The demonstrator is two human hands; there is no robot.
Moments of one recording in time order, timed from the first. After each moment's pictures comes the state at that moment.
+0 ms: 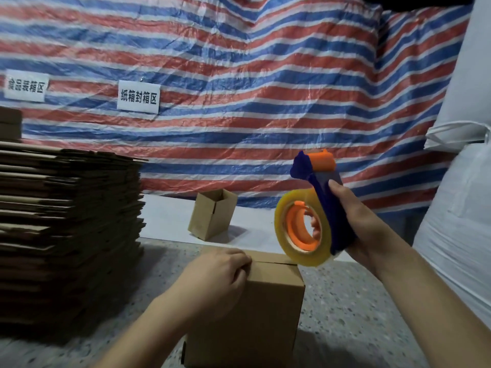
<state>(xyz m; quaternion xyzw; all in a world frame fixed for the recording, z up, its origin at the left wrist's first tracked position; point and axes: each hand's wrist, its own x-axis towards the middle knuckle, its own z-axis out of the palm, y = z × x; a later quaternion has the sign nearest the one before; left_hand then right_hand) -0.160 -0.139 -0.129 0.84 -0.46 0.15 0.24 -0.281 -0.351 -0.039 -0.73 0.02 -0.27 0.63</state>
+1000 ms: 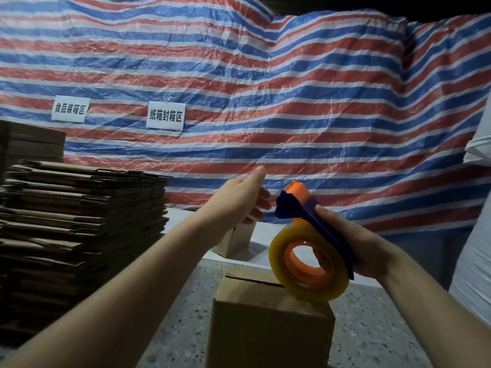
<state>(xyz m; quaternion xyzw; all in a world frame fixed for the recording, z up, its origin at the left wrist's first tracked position) -0.142 -0.140 -0.001 0.72 -0.33 -0.01 0.61 -0.228 -0.359 -0.031 -0.79 -0.02 -0.07 0.61</state>
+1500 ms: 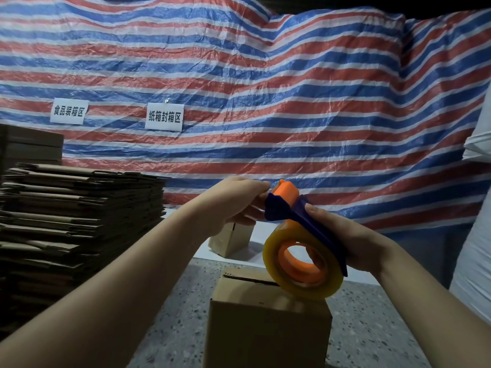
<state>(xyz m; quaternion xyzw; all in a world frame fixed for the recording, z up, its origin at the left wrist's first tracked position) -0.145 -0.142 0.013 0.75 -0.31 -0.08 0.58 -0.227 -0.354 -0.024 -0.81 -0.05 -0.06 0.58</state>
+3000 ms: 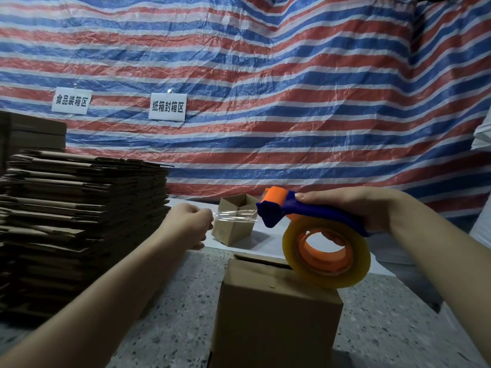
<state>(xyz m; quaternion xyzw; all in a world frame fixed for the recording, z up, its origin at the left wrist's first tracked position) -0.108 -0.100 -0.067 0.77 -0.14 0.05 0.62 -0.229 -0.347 0.022 -0.88 0.10 0.05 0.46</state>
